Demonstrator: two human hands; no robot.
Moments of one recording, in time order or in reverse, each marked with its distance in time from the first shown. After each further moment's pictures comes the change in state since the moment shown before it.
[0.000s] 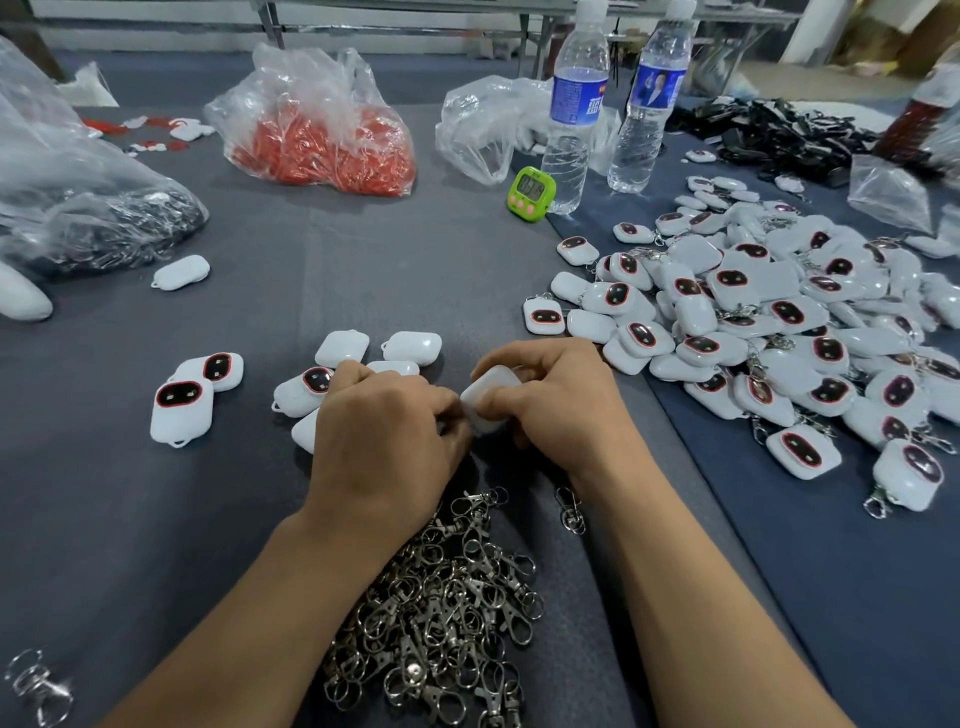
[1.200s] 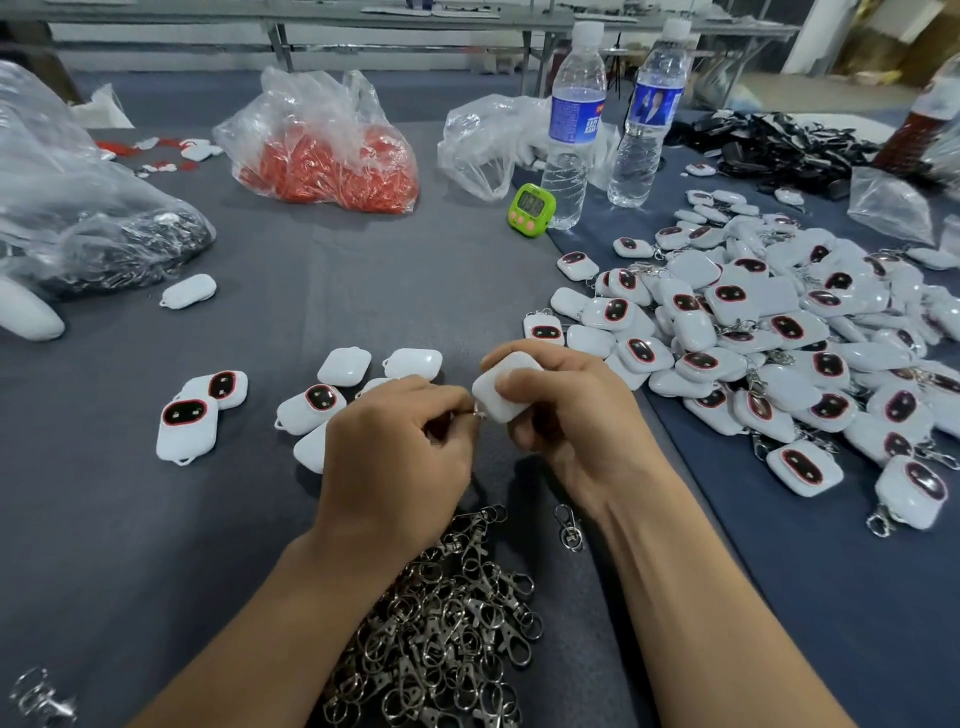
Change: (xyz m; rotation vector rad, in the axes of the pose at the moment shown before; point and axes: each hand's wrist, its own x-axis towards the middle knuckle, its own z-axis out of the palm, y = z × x) left_hand 0.000 0.012 -0.007 -0.300 0.136 -0.062; right_hand -0.006 -0.011 -0.011 0.593 -0.141 0.045
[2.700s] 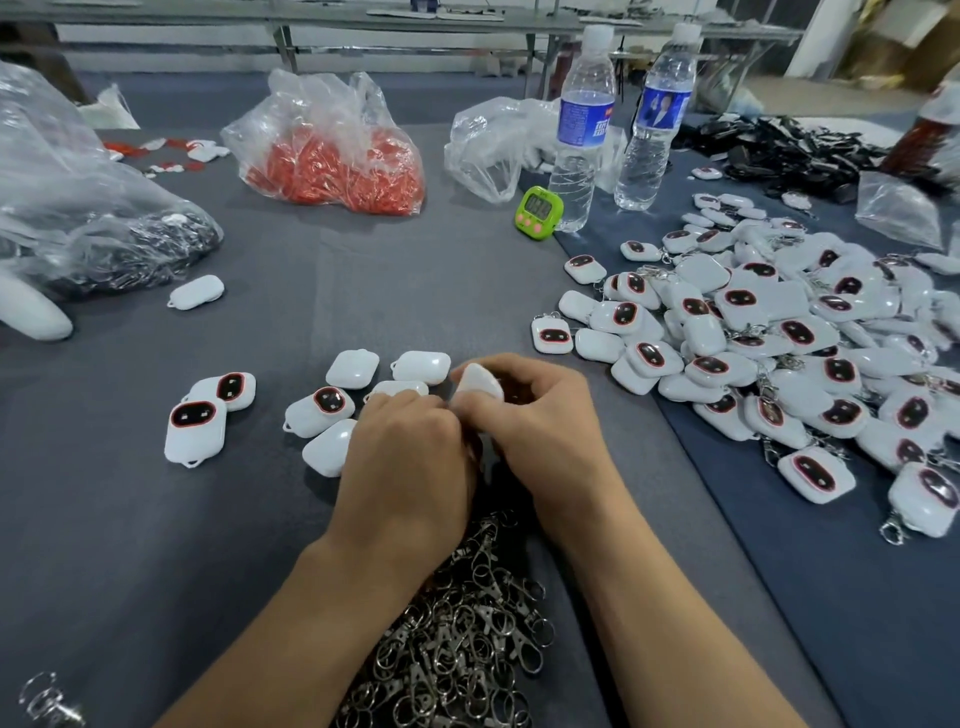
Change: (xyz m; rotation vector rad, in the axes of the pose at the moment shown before) left_hand 0.000 -0.008 0.002 0.296 -0.236 0.106; right_hand -0.007 0.014 0.029 -0.197 0.127 -0.104
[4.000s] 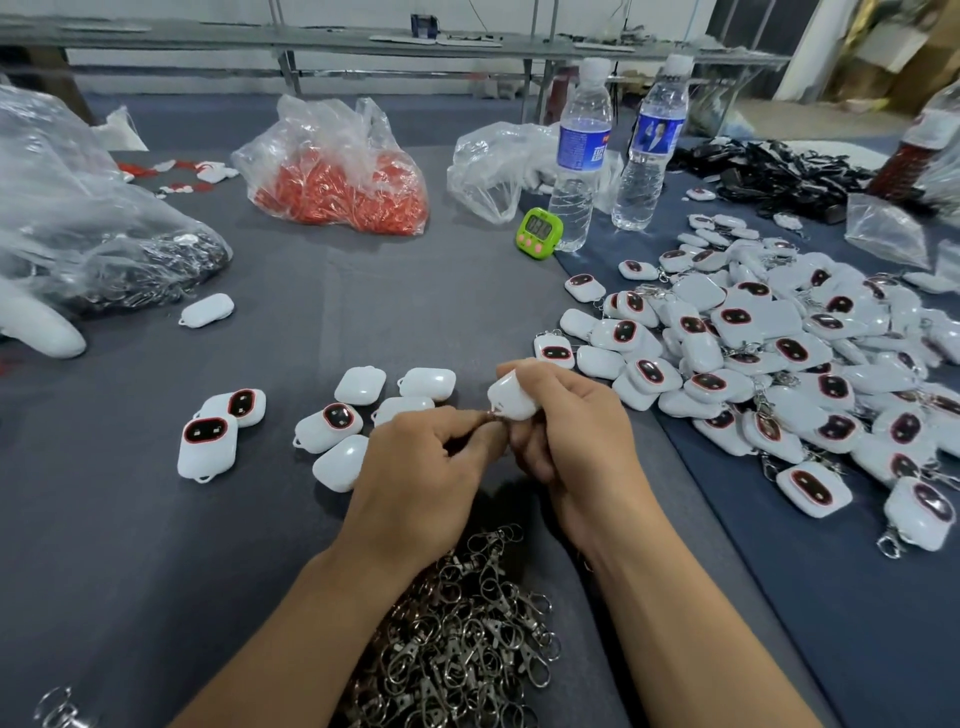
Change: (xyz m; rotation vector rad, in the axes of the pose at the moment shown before) left_hand 0.003 0.004 -0.003 -0.608 0.001 -0.242; right_hand 0.006 -0.005 -0.008 0.247 0.115 0.123
